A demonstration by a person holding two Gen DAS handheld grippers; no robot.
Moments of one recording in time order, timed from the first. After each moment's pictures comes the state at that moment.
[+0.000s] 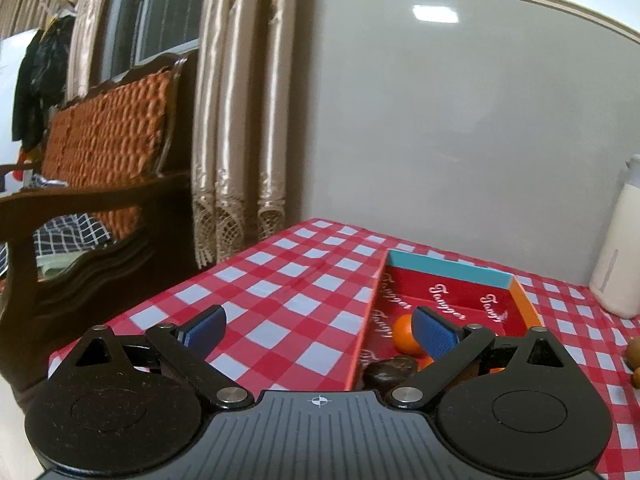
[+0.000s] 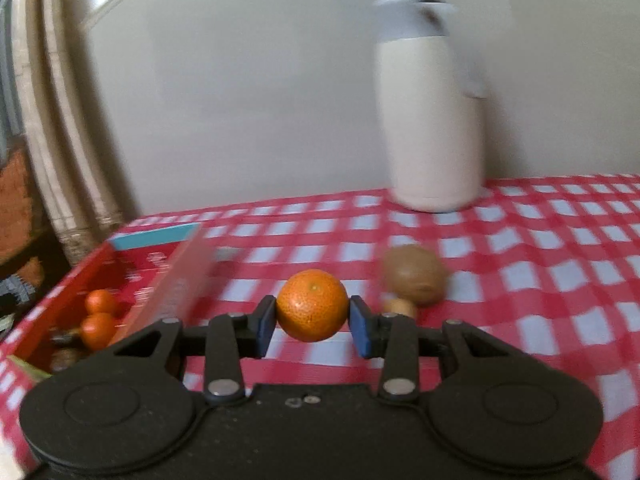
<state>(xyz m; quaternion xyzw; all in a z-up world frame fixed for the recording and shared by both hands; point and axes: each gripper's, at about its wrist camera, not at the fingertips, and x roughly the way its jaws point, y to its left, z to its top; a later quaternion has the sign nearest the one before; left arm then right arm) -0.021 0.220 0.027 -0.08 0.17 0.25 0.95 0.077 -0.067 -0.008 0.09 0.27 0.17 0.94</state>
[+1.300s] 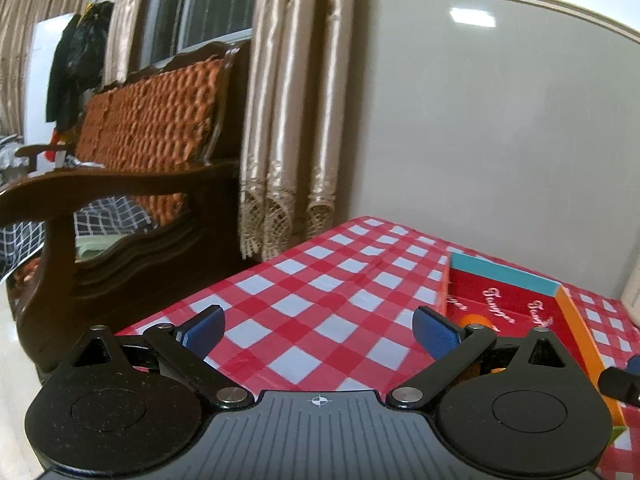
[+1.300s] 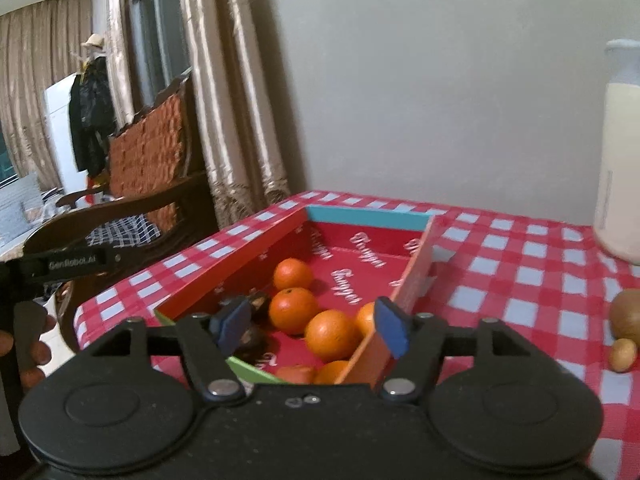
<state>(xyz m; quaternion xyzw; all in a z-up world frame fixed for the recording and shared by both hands) -0.043 0.254 0.022 -0.10 0.17 0.29 0.94 0.054 0.034 0.006 0.02 0.23 0.34 0.91</state>
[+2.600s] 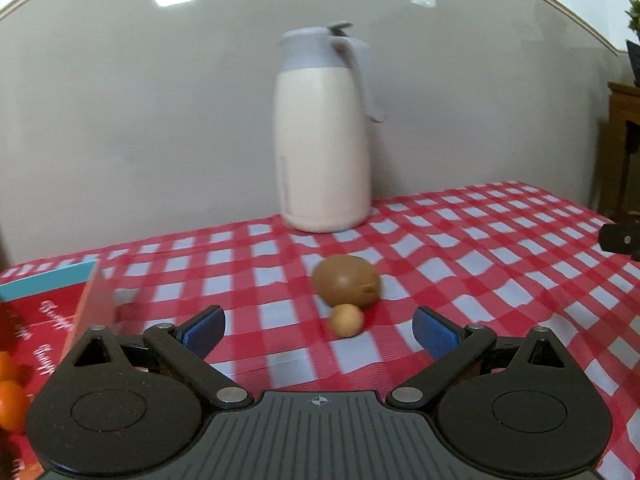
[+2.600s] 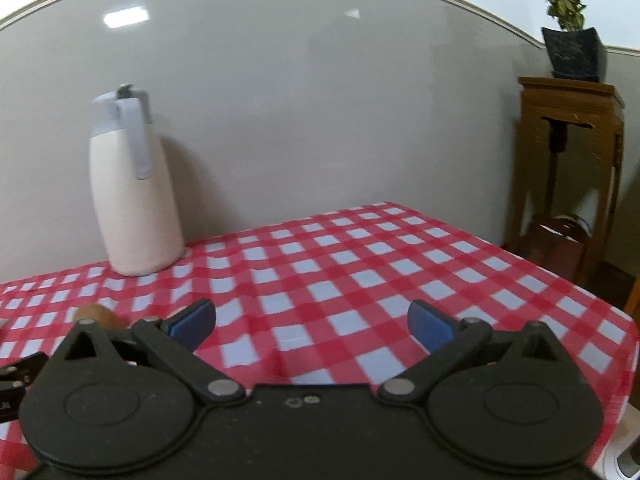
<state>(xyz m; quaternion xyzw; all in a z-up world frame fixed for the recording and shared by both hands) 0.073 -0.052 0.011 0.06 0.21 -0.11 0.97 0.002 -0.232 -0.007 0.08 0.19 -0.21 0.95</state>
